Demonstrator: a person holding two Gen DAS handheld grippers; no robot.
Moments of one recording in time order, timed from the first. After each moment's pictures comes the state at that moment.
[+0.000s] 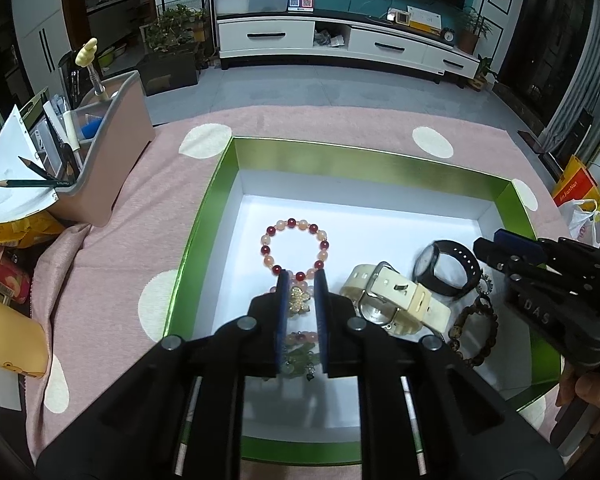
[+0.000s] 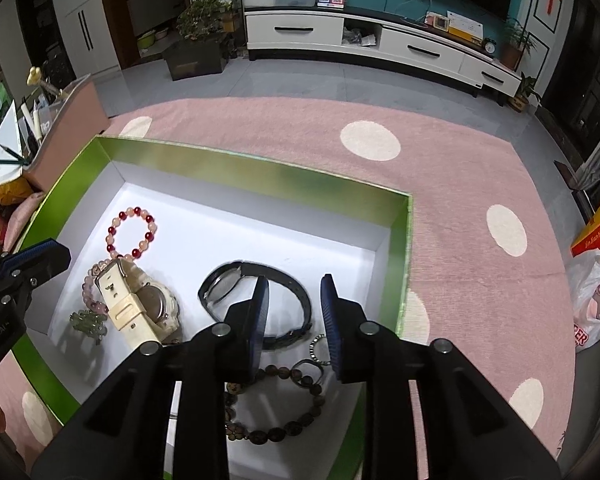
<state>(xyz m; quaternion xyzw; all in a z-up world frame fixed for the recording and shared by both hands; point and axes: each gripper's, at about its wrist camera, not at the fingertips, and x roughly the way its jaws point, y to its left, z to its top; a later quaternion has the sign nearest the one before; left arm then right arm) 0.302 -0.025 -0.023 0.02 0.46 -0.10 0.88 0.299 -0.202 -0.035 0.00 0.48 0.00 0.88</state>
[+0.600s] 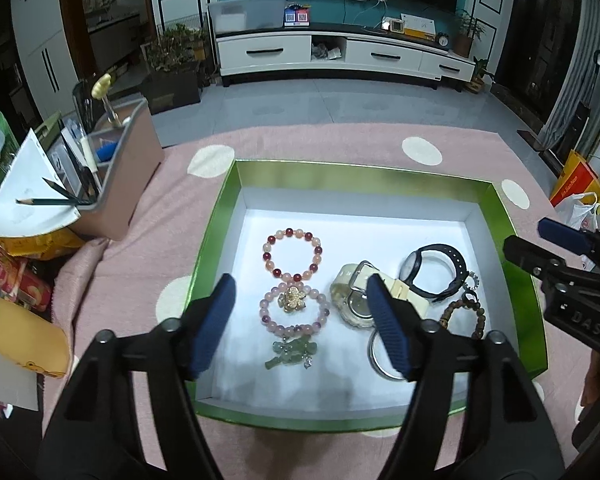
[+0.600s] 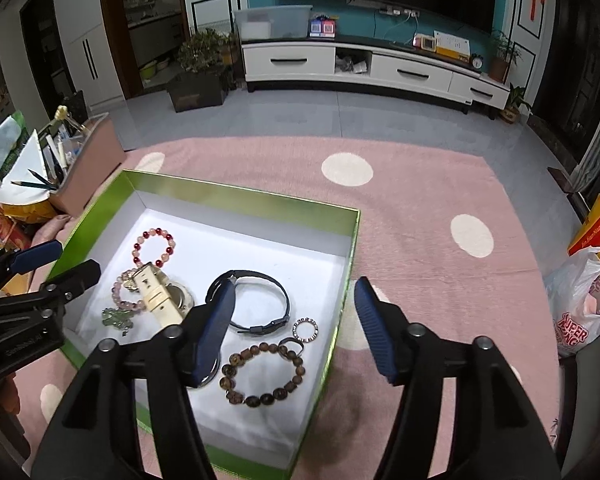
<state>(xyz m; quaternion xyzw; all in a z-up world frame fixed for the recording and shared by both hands) 0.277 -0.032 0.006 0.05 0.44 -0.10 0.89 0.250 -0.218 0.011 0.01 0.43 0.01 0.90</state>
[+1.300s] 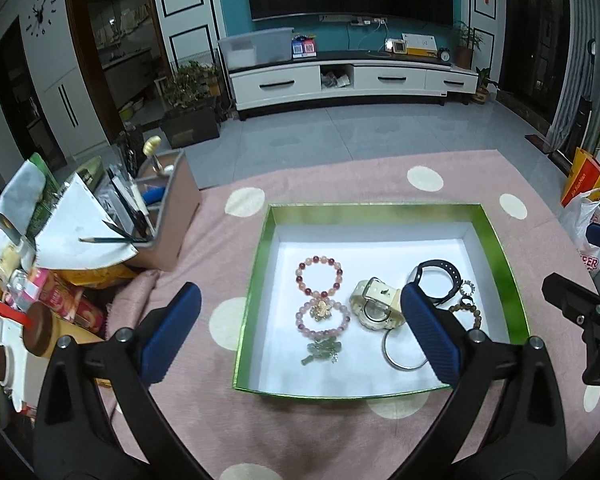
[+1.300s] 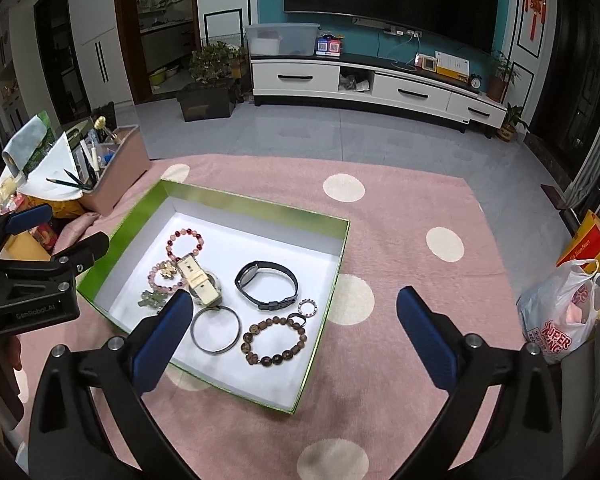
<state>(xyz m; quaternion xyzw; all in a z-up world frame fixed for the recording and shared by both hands) 0.244 -0.021 0.066 0.09 0.38 -0.08 0.92 0.199 -0.206 0.067 -0.01 0.41 0.01 0.91</state>
